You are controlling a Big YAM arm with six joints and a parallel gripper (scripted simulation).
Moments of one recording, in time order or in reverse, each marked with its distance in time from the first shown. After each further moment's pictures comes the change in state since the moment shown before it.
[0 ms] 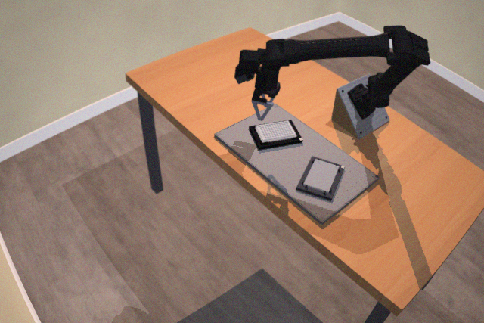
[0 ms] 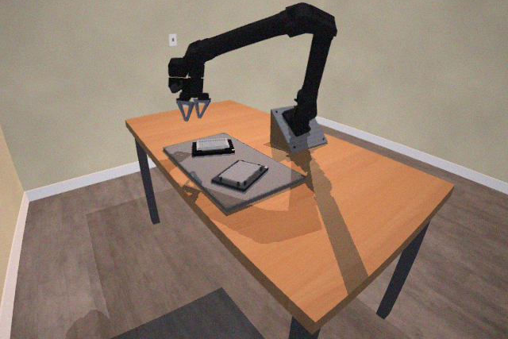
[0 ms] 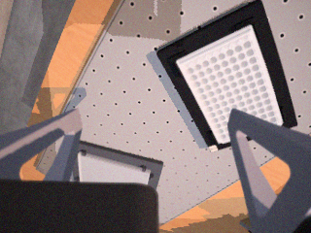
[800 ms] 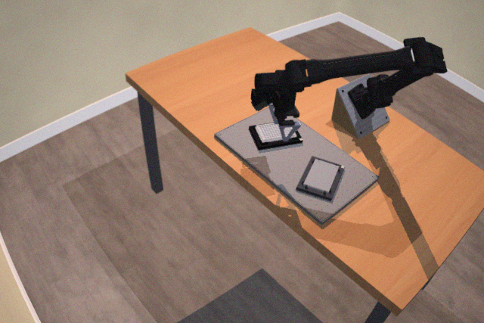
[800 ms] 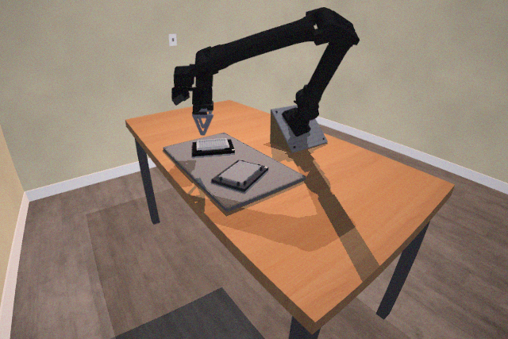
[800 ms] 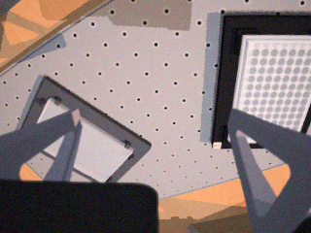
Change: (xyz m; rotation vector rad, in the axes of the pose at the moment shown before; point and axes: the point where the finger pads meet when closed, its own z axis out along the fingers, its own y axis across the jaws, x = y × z) arm 0.071 0.047 0.027 0.068 0.032 -0.477
